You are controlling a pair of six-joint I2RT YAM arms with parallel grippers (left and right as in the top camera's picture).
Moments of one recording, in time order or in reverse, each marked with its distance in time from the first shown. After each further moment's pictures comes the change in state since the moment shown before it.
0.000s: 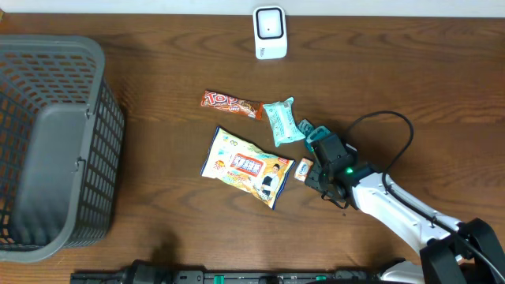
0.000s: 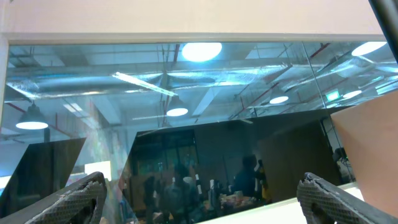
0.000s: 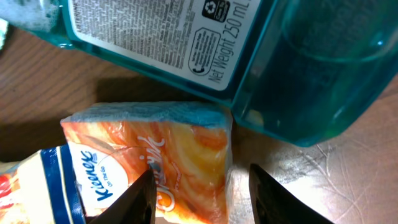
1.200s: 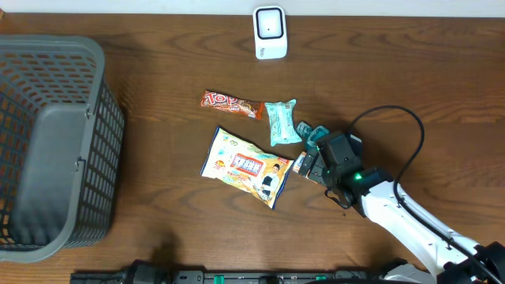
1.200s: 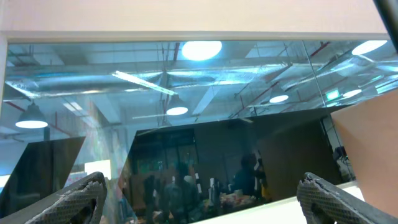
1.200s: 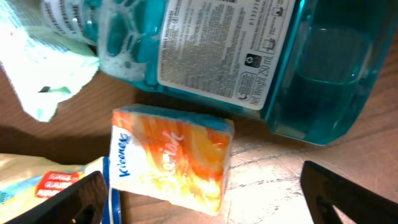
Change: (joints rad) left arm 0.000 0.000 -0.011 0.005 0.000 0.000; right arm 0.000 -0.110 -0.013 0.043 0.072 -0.053
